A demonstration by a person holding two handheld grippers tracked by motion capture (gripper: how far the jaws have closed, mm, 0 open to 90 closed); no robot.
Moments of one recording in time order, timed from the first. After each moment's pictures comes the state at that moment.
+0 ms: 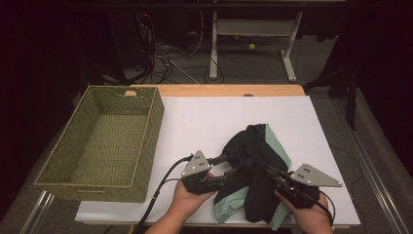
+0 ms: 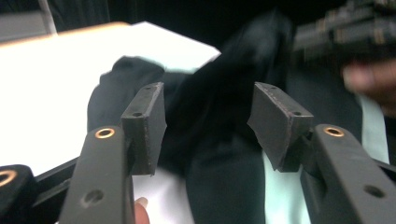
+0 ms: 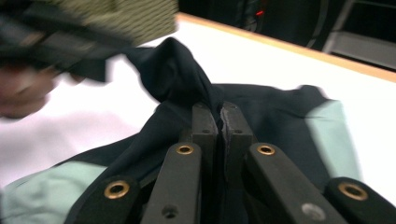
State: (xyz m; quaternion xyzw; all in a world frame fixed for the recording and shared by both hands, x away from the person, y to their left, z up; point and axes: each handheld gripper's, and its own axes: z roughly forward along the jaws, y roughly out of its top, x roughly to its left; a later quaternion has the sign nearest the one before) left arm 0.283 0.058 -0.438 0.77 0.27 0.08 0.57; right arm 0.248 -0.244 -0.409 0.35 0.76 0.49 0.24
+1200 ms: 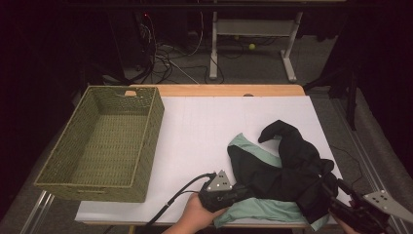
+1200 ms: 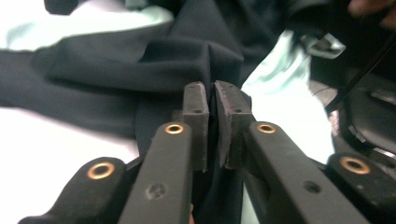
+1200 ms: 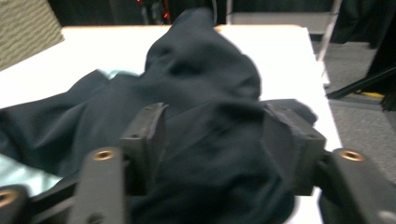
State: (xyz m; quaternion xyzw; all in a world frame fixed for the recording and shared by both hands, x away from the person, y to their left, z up) left arm 0.264 0.011 -0.466 0.84 0.21 0.01 0.50; right arm 0.195 -0.367 -0.432 0.51 0.66 0.46 0.30
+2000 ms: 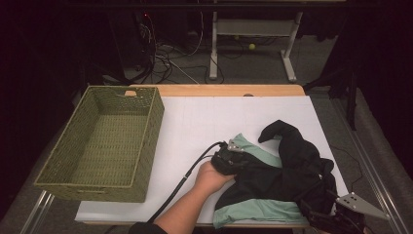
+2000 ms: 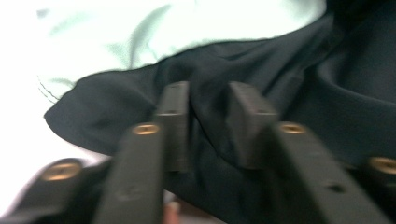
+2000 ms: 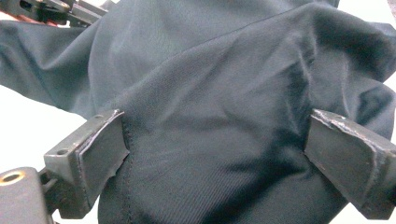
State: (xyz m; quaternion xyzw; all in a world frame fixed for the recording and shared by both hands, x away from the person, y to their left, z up) left arm 0.366 -0.026 -0.479 0.87 0.31 0.03 0.39; right arm 0.197 -0.343 -0.460 0.52 0.72 0.40 0.24
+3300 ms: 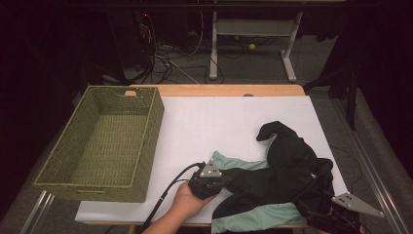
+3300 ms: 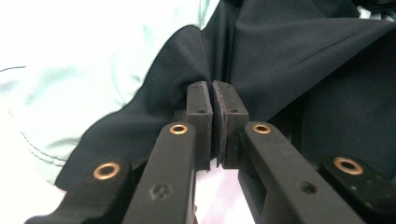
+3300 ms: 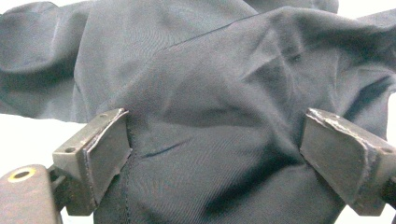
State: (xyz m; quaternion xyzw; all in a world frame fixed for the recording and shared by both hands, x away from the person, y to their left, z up) left arm 0.295 0.036 -0.475 0.86 0.27 0.03 0.43; right arm 0.200 -0.340 -0.467 0.52 0.72 0.39 0.24
